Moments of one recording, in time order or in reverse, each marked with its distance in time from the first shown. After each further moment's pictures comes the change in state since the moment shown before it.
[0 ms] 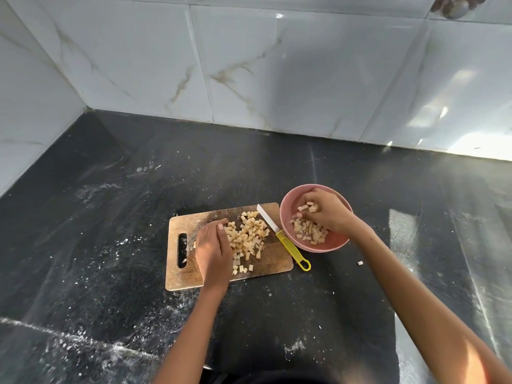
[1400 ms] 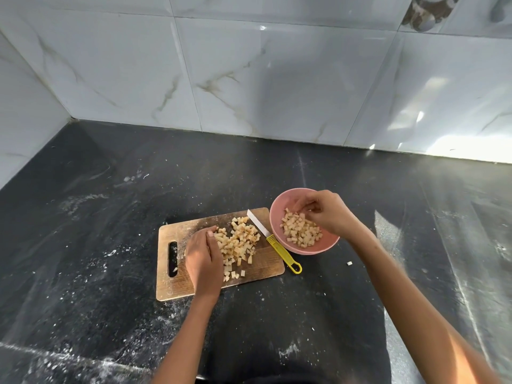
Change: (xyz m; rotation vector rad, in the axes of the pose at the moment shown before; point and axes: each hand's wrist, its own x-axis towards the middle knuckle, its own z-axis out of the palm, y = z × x) left_hand 0.000 0.001 -0.002 -0.037 -0.005 -0.018; right_hand -0.024 -0.008 -0.021 0.153 0.102 0.047
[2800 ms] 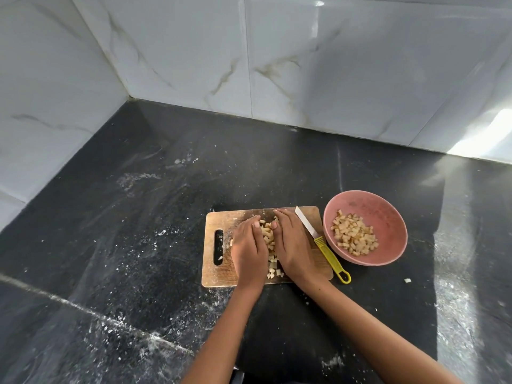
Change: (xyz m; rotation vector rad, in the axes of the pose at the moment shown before) left_hand 0.006 -0.003 0.000 -0.078 -0.023 -0.083; right_hand 0.010 -0.049 0.190 0.193 0.255 -0.262
